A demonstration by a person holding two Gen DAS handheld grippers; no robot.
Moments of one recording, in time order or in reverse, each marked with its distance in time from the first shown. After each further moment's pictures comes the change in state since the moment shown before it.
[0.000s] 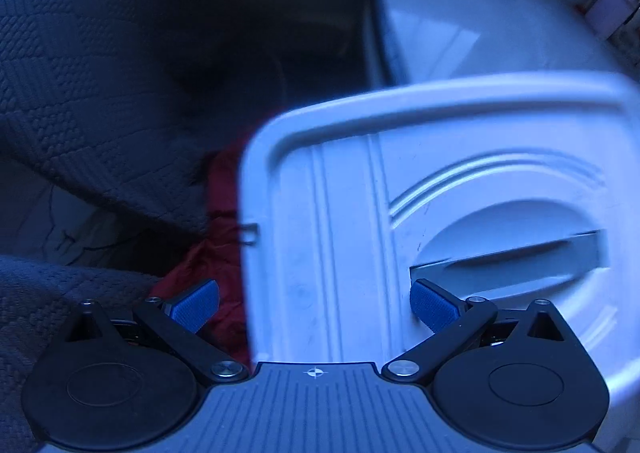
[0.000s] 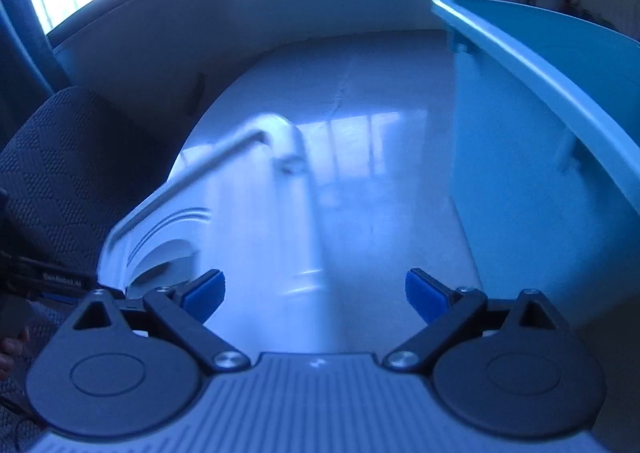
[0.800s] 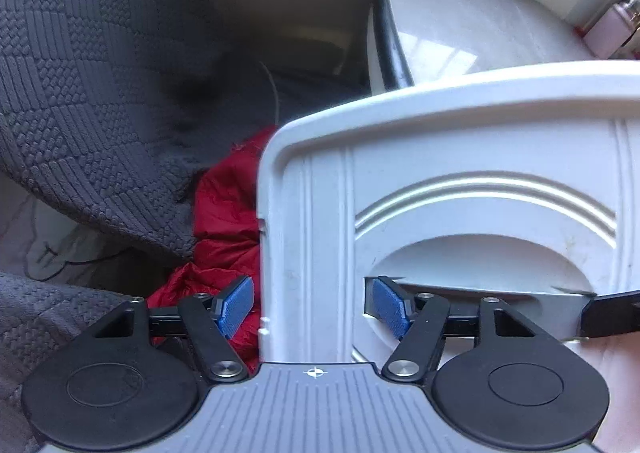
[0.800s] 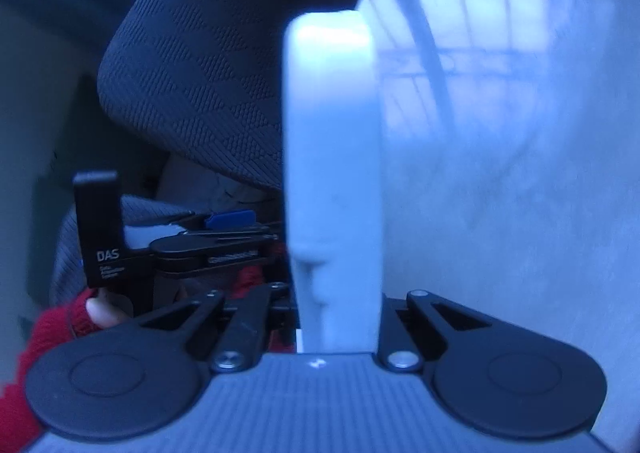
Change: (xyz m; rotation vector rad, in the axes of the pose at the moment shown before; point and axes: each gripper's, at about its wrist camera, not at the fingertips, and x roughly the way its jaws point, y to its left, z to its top) left arm -0.003 -0.003 0.008 -0.039 -0.078 -0.089; right arm 0.086 0.040 0.069 -0.014 0.537 0.457
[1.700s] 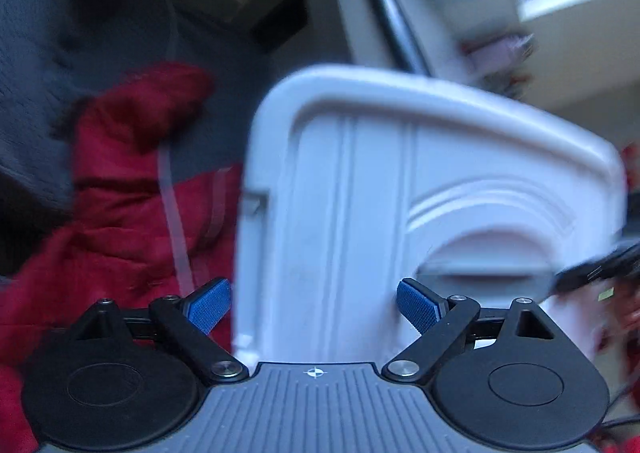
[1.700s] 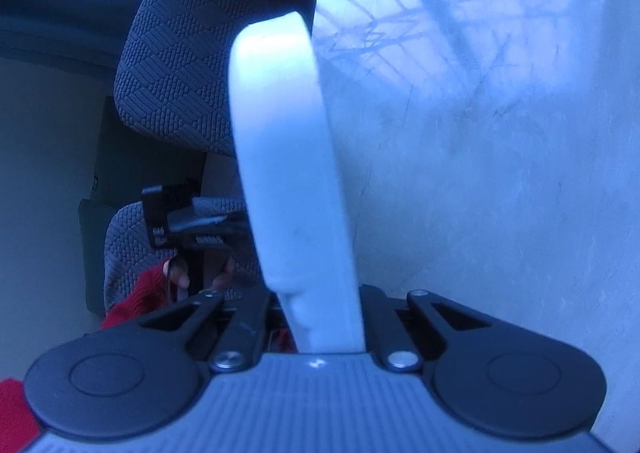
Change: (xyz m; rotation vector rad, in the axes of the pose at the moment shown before) left arm 0.088 0.118 -0.032 -0.105 0.042 -0.686; right arm -0.007 -0.057 -0.005 0.124 0.083 0.156
